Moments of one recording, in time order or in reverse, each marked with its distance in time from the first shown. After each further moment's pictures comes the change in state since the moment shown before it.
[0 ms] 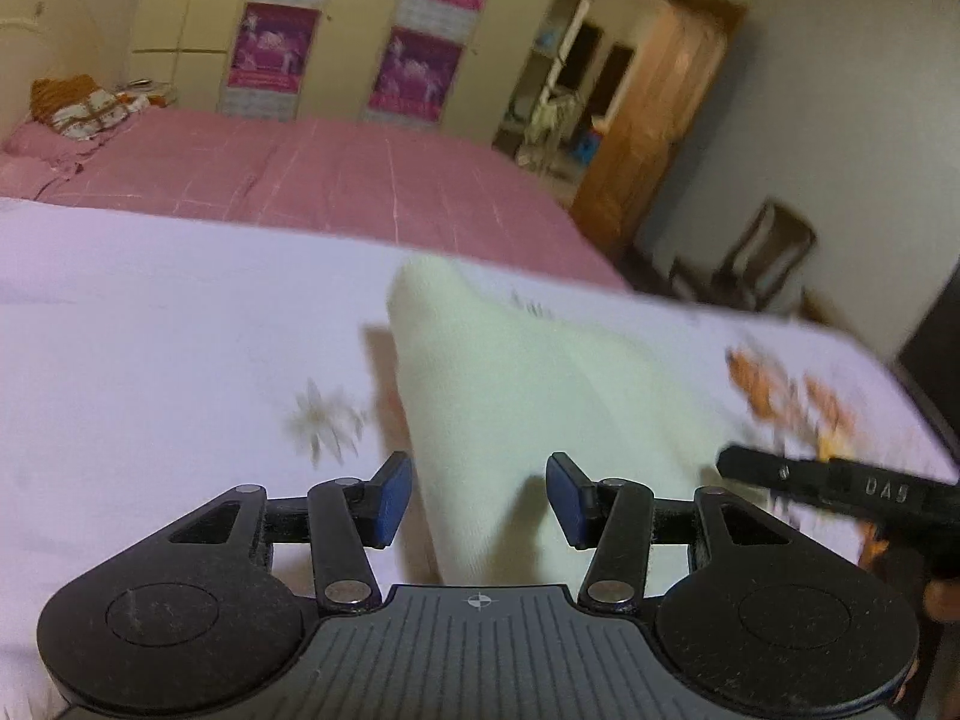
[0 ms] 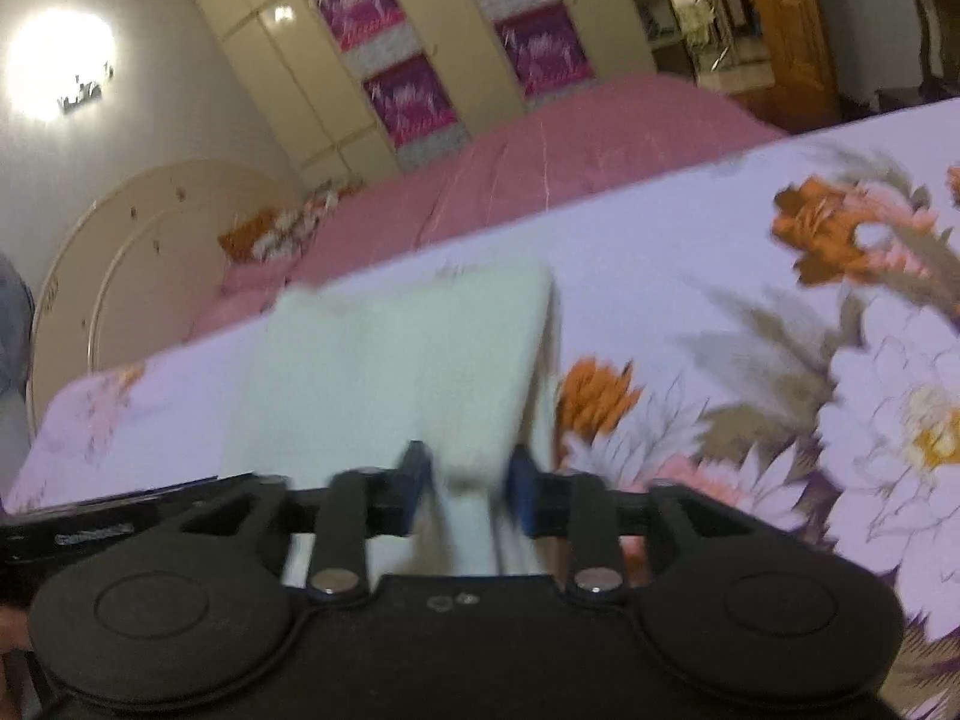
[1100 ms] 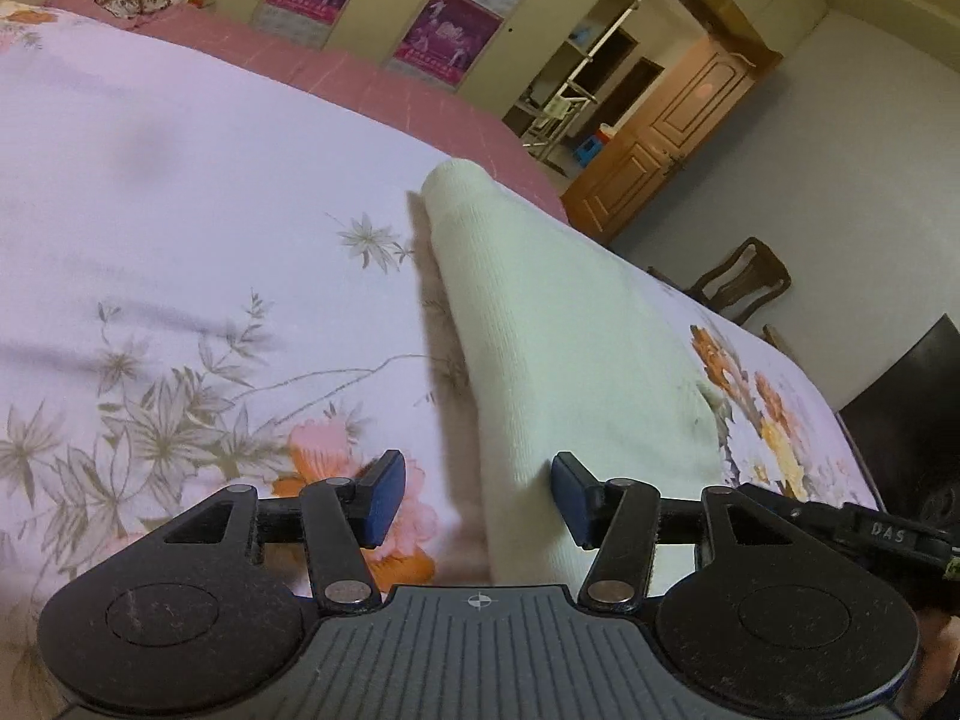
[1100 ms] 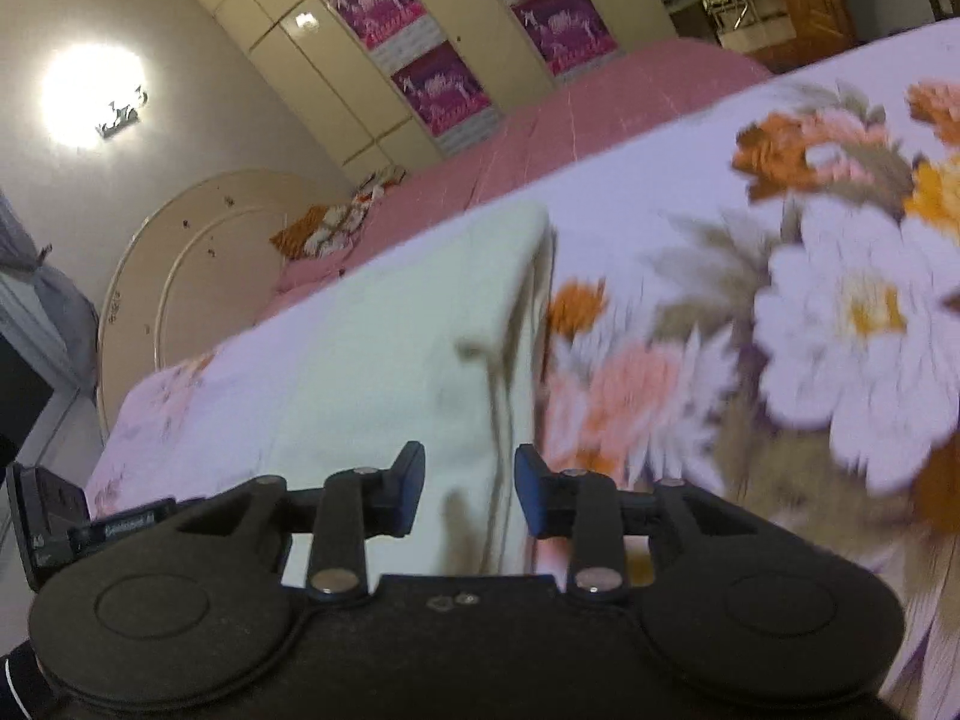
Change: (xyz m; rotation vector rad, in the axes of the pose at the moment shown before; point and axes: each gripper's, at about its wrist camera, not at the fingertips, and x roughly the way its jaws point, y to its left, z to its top) left arm -0.029 0.030 -0.086 -0.194 0.067 -0.104; right arm -0.044 -0.014 -0.038 0.043 0.110 0.110
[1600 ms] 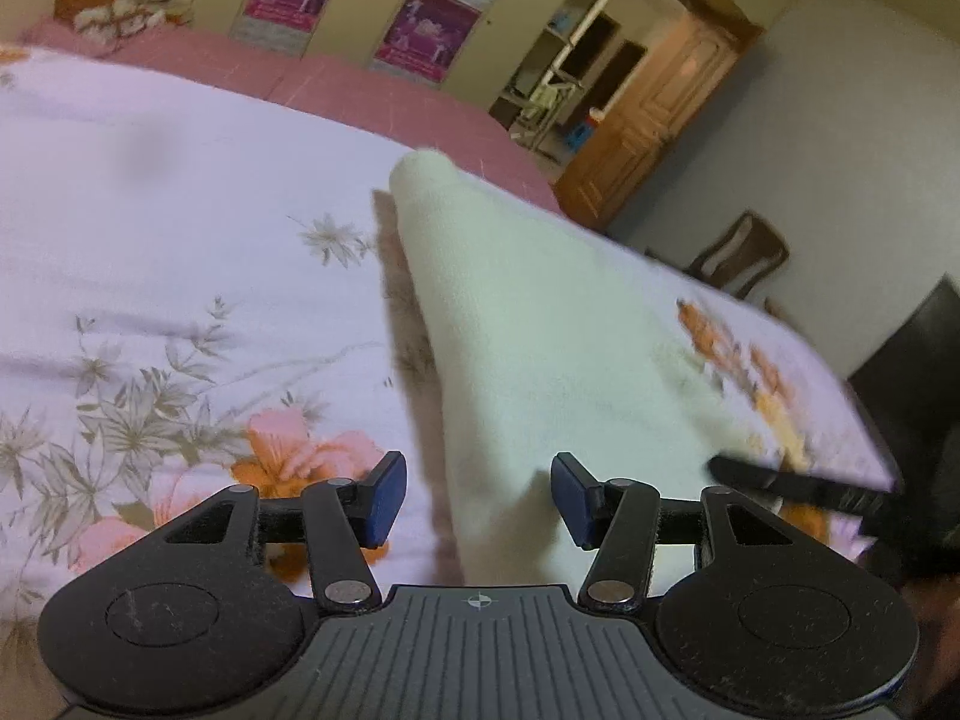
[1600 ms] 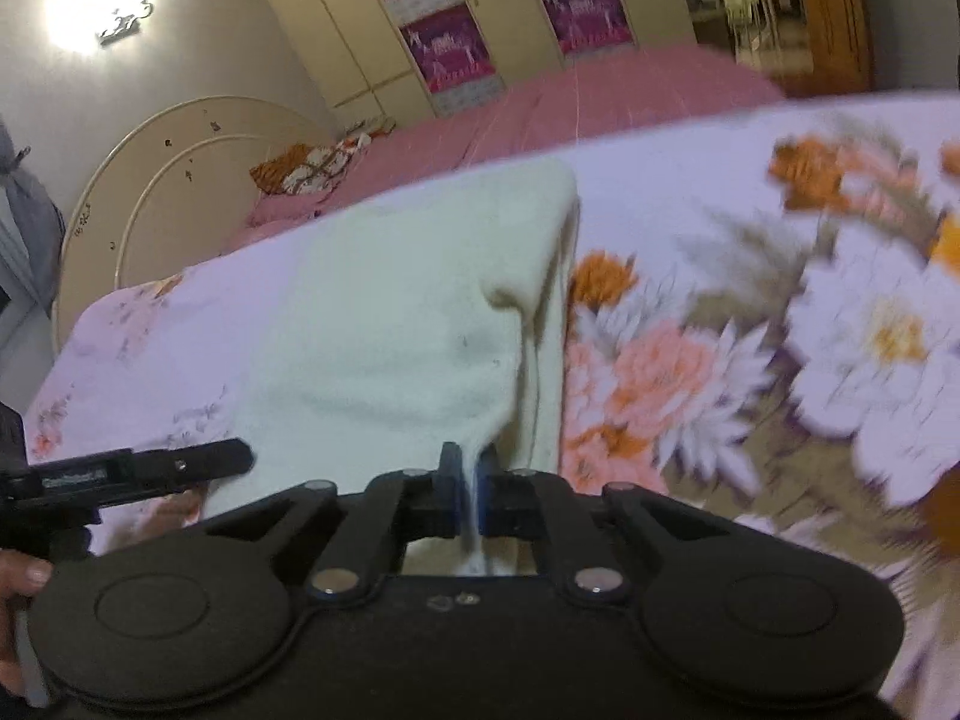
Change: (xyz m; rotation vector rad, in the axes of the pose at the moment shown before) left arm -0.002 -0.029 -0.011 0.082 0.021 0.019; right arm 0.000 0.034 -0.003 -0.163 0.028 -0.129
